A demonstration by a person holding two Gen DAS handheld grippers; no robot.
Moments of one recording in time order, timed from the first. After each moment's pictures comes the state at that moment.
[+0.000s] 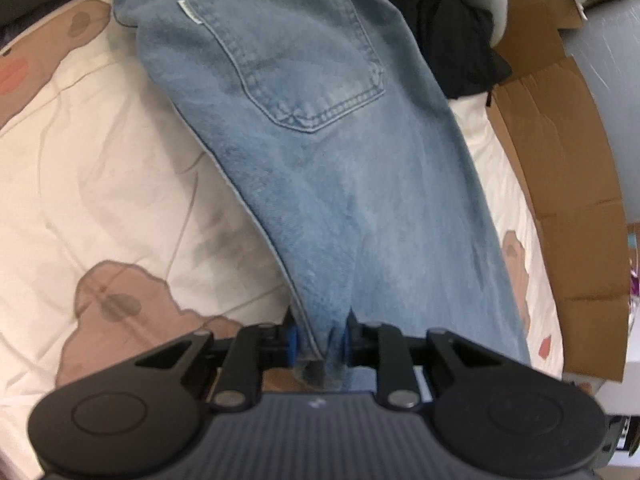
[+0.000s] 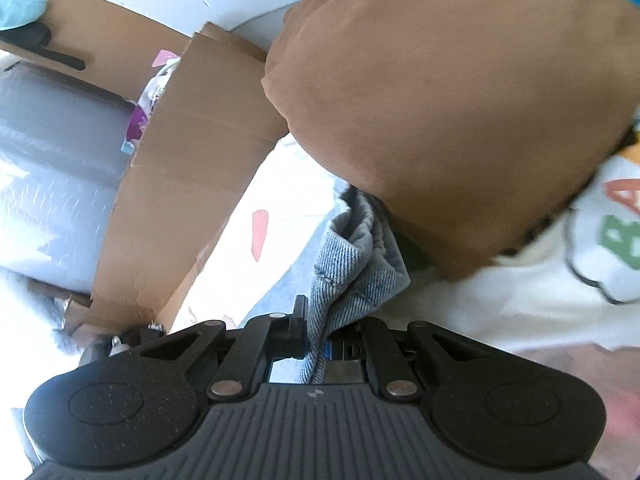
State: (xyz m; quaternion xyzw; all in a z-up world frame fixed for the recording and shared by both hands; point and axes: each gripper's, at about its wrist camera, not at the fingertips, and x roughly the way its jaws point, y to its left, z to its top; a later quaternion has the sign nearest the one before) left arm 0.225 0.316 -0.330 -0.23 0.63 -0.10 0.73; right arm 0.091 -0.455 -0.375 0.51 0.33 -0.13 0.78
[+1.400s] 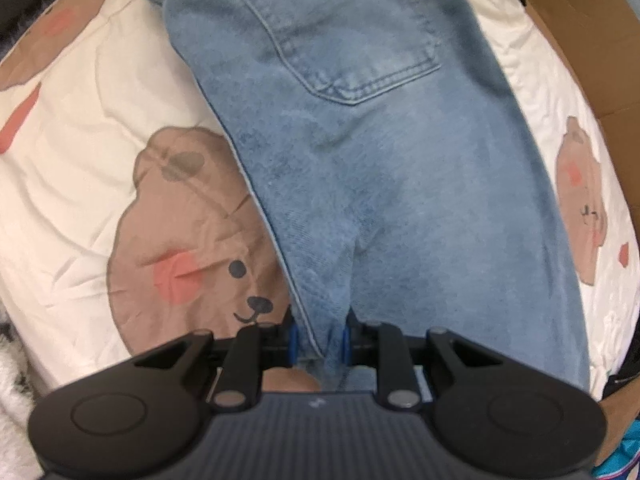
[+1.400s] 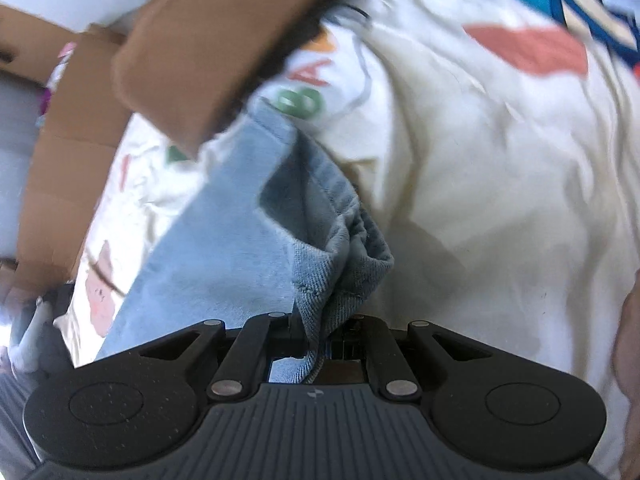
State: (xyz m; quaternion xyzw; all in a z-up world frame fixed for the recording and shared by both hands) left arm 0.156 0.306 -0.353 -0.11 0.70 -0.05 0.70; right arm -0.149 -0.465 -0.436 0.49 0.42 -0.22 0.73
